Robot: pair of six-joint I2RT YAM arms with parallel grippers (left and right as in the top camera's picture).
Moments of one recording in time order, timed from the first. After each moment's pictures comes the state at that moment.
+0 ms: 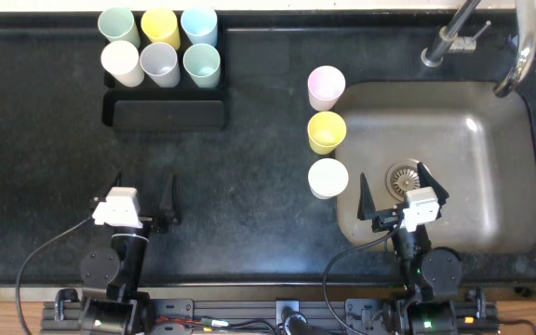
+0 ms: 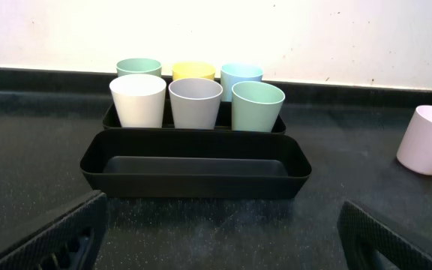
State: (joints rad) left arm -0.11 0.01 0.01 -0.08 -0.01 -0.09; right arm 0.09 0.01 0.02 -0.01 -0.10 -0.06
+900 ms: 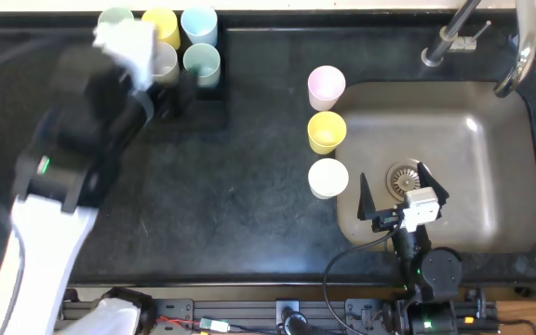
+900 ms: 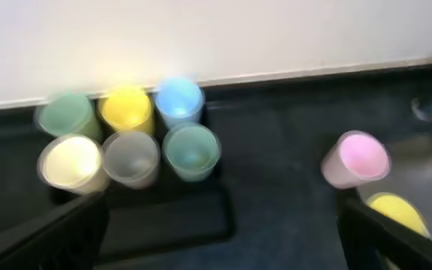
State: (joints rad) left arm -0.31 1.32 1.49 -0.76 -0.02 -0.14; right arm 0.09 0.01 0.02 -0.01 -0.10 -0.06
